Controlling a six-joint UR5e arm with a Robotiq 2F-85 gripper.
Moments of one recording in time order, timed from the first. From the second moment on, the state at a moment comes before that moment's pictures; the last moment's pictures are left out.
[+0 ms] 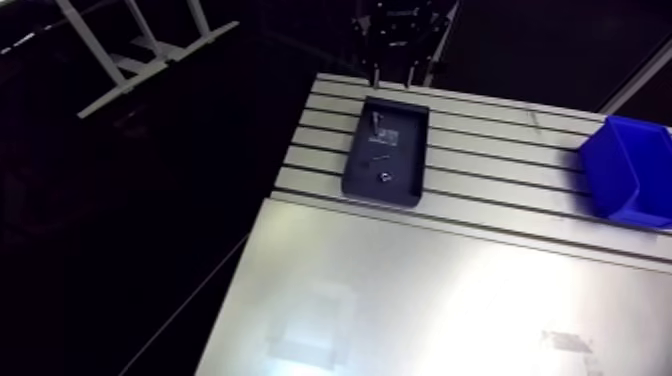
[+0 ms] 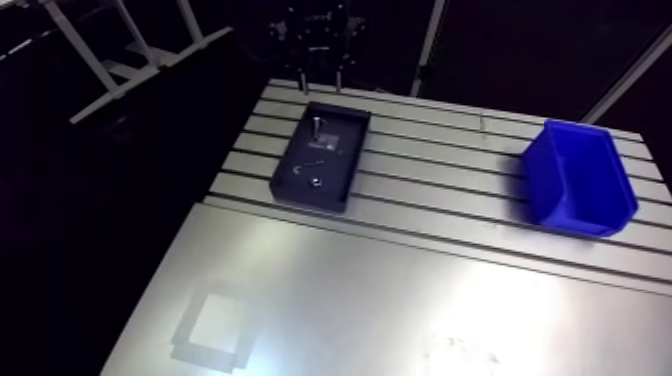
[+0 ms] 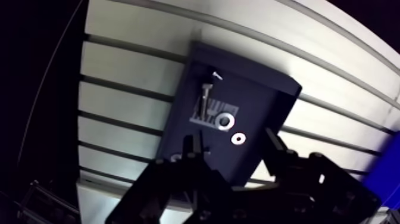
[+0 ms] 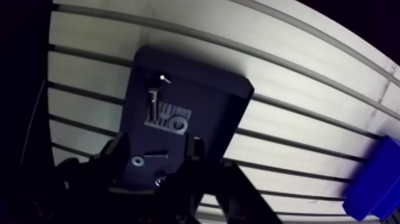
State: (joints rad) arm 0.19 -1.04 1.48 -1.89 -1.60 -1.68
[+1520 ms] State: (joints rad) arm 0.19 -0.97 1.55 -2.01 -1.57 -1.62
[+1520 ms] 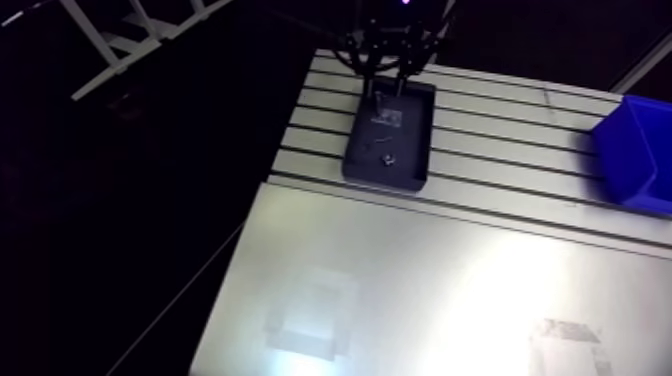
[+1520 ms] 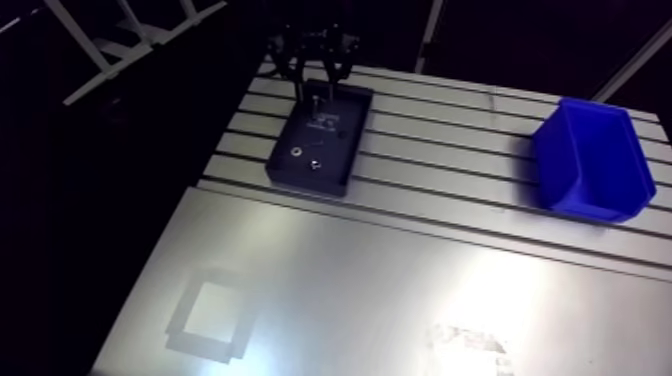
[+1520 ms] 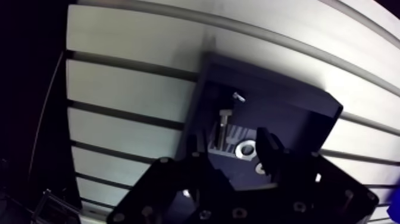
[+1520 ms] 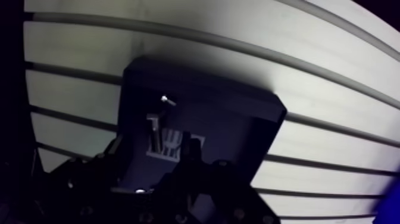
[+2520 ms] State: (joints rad) arm 0.19 -0.96 1.58 -2.04 -1.56 -1.62
